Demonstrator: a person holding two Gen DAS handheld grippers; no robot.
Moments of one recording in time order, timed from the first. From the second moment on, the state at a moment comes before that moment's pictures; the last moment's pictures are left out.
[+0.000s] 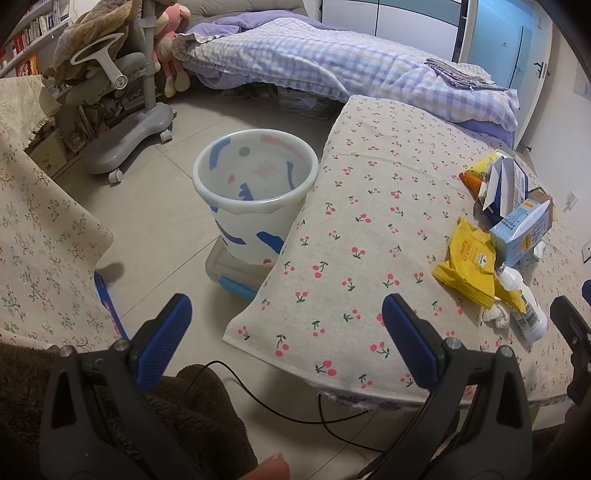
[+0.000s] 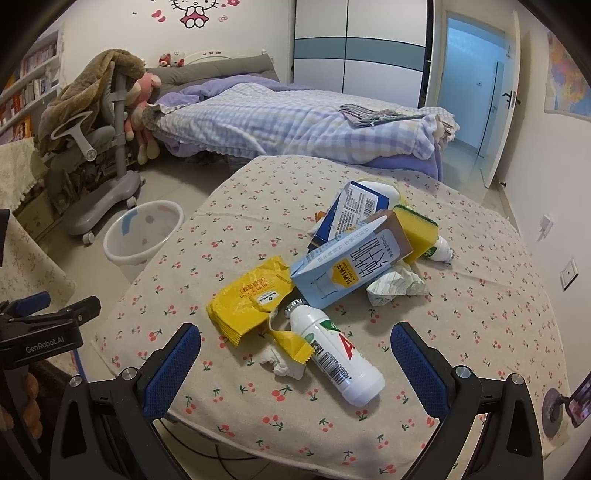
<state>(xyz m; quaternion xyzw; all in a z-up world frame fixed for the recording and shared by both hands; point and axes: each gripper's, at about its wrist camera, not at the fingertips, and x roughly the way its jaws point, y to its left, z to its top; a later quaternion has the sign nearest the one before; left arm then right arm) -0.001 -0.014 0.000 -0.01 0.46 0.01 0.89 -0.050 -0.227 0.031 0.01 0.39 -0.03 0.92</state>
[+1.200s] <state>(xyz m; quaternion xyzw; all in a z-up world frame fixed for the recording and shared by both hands) -0.002 -0.012 0.000 -0.01 0.45 0.01 0.89 -0.050 -0.225 0.028 0.02 0.39 -0.02 0.92</state>
